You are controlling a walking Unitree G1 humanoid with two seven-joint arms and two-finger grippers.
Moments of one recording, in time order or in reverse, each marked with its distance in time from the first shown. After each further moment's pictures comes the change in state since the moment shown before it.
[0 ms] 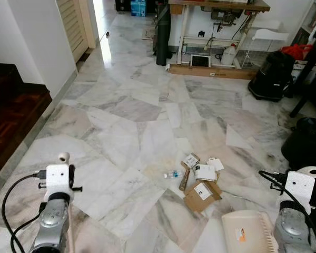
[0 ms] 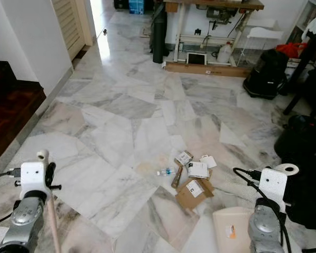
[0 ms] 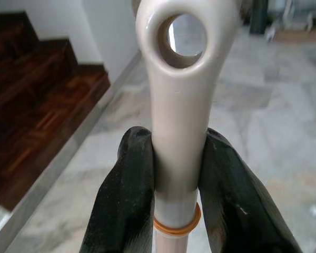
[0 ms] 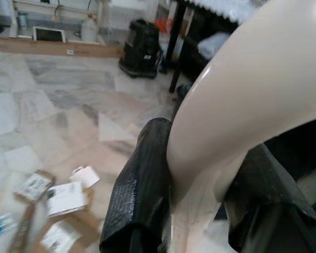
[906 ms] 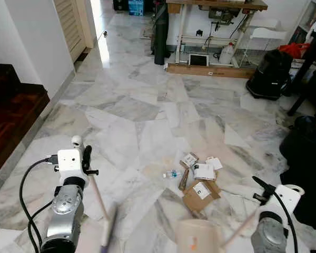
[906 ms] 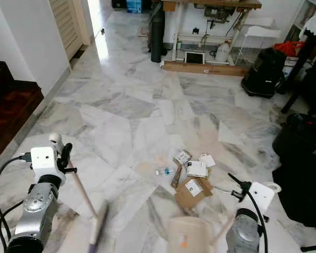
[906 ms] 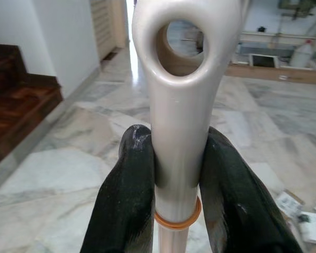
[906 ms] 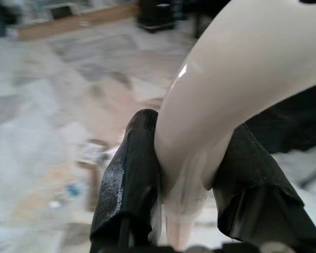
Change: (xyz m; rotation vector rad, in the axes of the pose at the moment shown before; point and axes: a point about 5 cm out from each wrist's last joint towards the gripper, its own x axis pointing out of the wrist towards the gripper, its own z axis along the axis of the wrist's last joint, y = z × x) left arm 0.000 -0.038 0.026 -0.154 -0.066 -0.133; right arm -0.019 0.046 -0.016 0.257 0.123 0.145
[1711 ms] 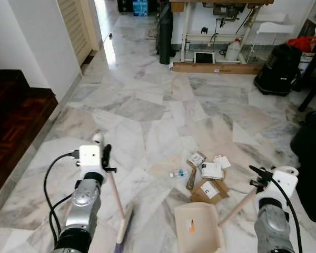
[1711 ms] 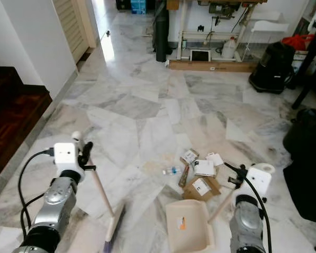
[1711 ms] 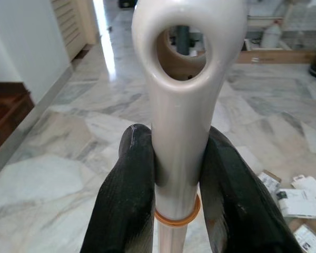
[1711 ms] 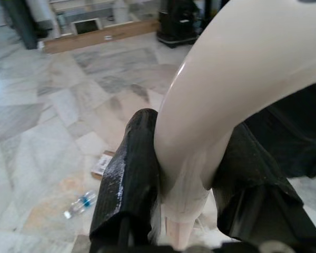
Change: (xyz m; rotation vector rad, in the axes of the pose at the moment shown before) left arm 0.015 -0.038 -0.004 -0.003 0.033 -0.122; right arm 0.013 -0.016 0.020 -0.057 -0.083 0.031
